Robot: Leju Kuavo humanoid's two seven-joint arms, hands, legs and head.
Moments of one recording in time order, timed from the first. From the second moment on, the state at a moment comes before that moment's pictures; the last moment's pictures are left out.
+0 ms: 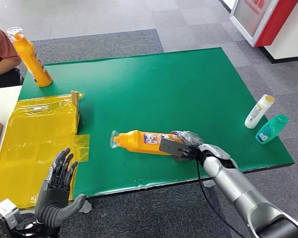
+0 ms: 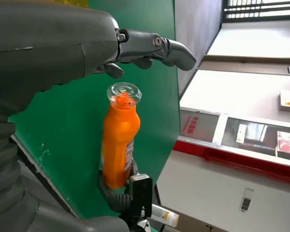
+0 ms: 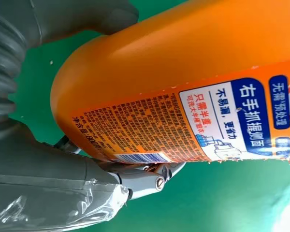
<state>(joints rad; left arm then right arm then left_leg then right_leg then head) 0.27 -0.03 -0.27 -1.83 -0.01 -0.11 -0.45 -0.45 -0.22 0.43 -1.08 0.70 0.21 0.14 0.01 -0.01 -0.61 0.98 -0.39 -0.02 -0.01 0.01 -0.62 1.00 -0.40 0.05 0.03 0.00</state>
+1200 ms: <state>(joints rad) 0.11 0.02 -0.27 -1.77 0.15 -0.18 -0.46 -0.25 -0.20 0.37 -1.44 0.08 0.09 -0.15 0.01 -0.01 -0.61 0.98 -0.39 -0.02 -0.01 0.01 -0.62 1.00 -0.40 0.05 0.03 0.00</state>
